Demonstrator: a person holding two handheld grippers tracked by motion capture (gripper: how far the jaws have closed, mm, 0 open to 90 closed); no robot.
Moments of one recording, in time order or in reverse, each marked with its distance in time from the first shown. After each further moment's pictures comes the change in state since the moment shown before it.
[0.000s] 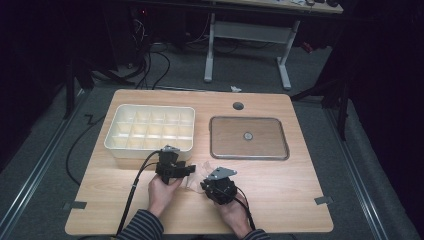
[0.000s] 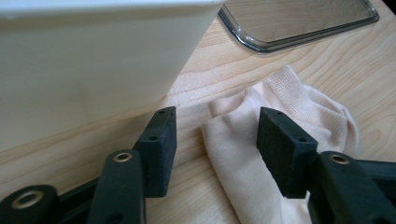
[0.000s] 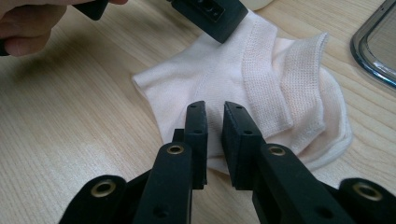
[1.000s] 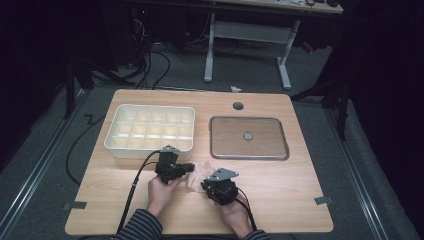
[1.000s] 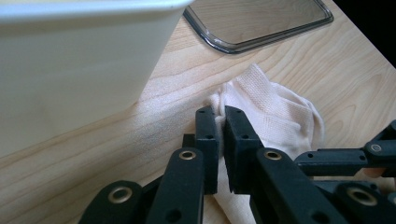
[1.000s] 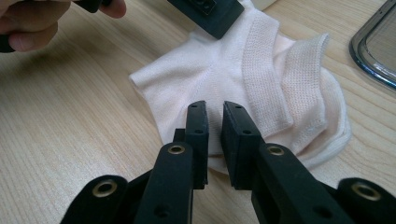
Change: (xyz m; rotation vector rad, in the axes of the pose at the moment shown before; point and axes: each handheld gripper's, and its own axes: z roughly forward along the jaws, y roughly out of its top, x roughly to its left) left arm 0.002 -0.001 -0.003 -0.016 -0.116 0.050; right arm -0.002 -0.006 0.001 -0.033 0.005 -0.003
